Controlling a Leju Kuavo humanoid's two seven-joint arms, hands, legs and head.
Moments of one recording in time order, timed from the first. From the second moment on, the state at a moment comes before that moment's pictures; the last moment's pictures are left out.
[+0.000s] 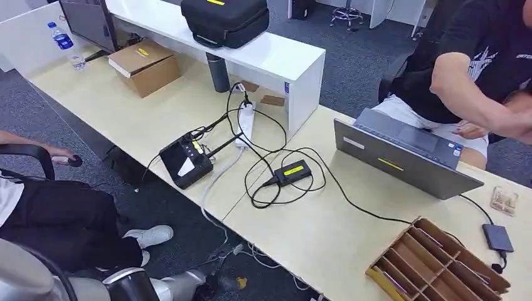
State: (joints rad) left arm -0.14 0.12 -0.38 -0.22 0.43 -0.01 -0.08; right arm -0.95 -0.17 0.50 -0.98 1.14 -0.37 0.03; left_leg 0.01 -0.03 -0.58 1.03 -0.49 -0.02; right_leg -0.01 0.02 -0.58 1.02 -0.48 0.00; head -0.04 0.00
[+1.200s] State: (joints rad) left arm -0.07 0.11 -0.27 -0.22 0.37 0.04 -0.09; right arm -0.65 -0.26 0.53 -1.31 0.88 -0.47 -0.20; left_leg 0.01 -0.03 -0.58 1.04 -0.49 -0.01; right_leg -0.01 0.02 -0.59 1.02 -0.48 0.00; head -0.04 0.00
